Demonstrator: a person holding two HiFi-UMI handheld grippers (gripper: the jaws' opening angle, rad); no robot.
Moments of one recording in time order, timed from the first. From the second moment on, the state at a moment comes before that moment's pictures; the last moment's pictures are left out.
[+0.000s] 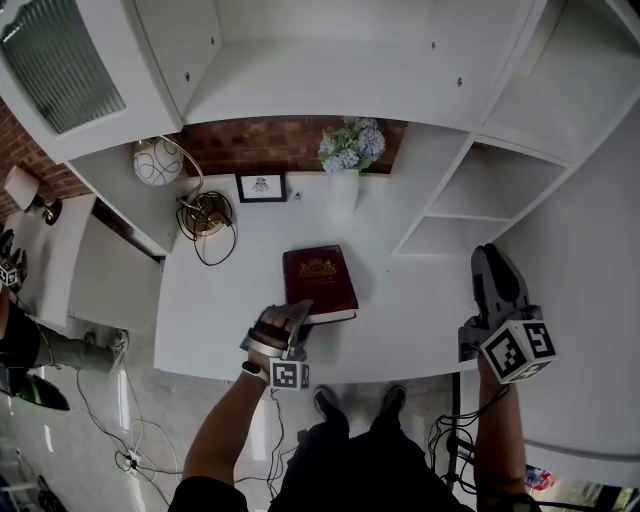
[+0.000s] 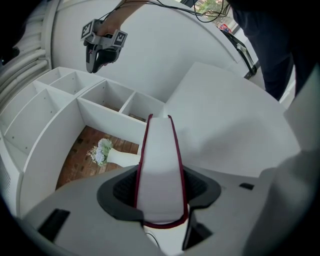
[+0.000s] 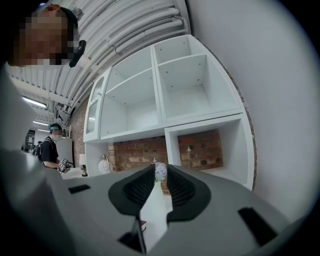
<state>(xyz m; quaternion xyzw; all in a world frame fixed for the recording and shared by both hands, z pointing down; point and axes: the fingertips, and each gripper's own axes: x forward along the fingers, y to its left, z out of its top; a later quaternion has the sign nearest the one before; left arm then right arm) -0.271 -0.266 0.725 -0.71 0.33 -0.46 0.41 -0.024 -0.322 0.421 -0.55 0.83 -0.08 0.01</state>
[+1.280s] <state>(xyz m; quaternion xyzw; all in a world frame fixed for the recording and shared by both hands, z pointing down) -0.245 -0.236 0.719 -0.80 0.35 -0.48 0.06 -0.030 -0.332 0.404 -0.48 0.88 -0.08 0.02</state>
